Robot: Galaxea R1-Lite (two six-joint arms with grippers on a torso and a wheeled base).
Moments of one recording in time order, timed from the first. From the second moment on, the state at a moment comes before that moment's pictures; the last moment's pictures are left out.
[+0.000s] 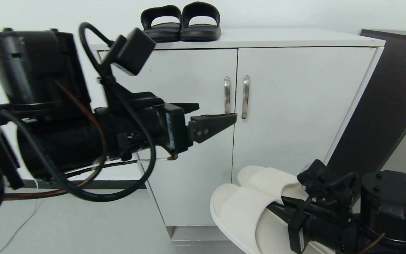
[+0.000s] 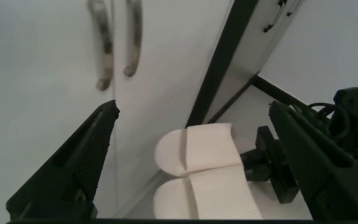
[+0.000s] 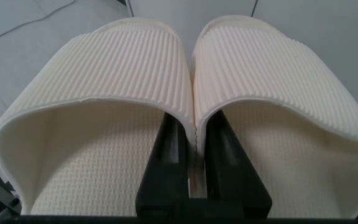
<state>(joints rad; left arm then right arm) -0.68 1.48 -1.00 -0.44 -0.25 -0.09 0.83 1.58 -0.41 -0.90 -0.06 0.00</state>
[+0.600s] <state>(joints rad) -0.71 1.74 -1.27 -0.45 -0.41 -0.16 0.83 1.58 -0.41 -0.90 -0.06 0.00</state>
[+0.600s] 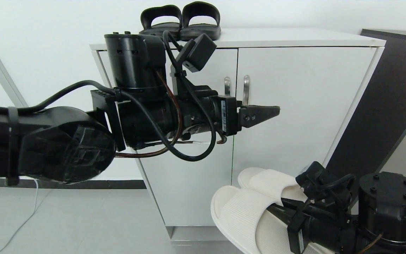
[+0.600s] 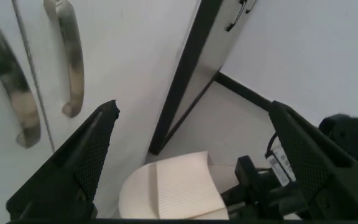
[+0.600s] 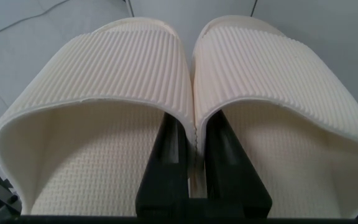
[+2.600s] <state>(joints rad) -0.71 1.92 -1.49 -0.38 -0.22 -0.19 0.82 1.59 -0.41 -0.91 -0.06 0.01</state>
